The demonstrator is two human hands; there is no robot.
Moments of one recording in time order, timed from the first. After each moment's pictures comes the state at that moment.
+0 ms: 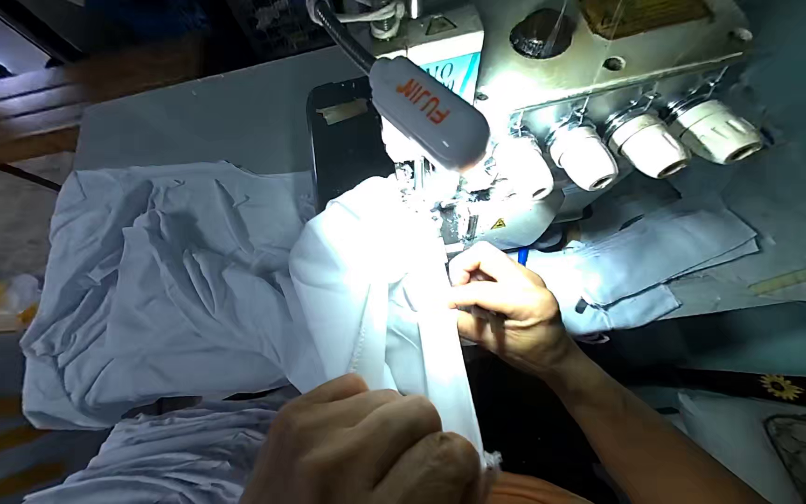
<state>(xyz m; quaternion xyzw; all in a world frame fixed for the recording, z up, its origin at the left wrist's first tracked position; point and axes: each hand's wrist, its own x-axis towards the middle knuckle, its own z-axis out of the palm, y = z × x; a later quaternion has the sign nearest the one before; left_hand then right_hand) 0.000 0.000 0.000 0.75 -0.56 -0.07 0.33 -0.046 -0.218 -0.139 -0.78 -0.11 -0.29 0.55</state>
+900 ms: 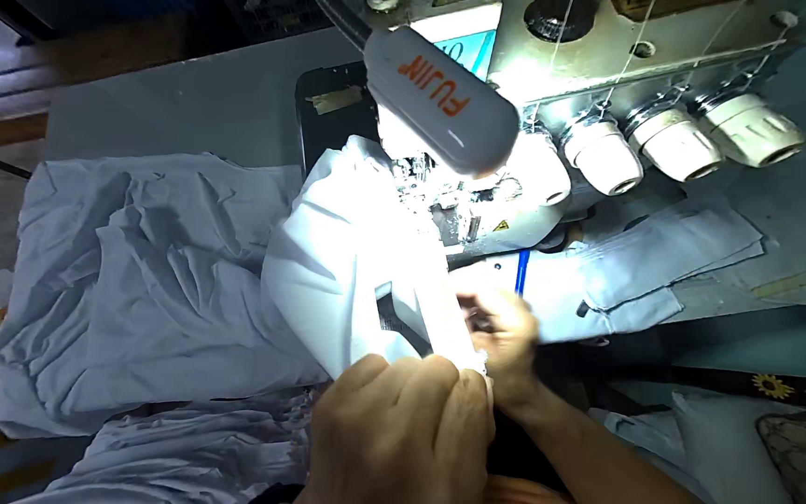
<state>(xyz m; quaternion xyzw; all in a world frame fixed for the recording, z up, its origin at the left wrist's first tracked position) -0.010 -0.037 -0.046 0.81 -0.51 0.12 0.26 -0.055 -0.180 -0.152 -0.75 0.07 -0.32 0.58</state>
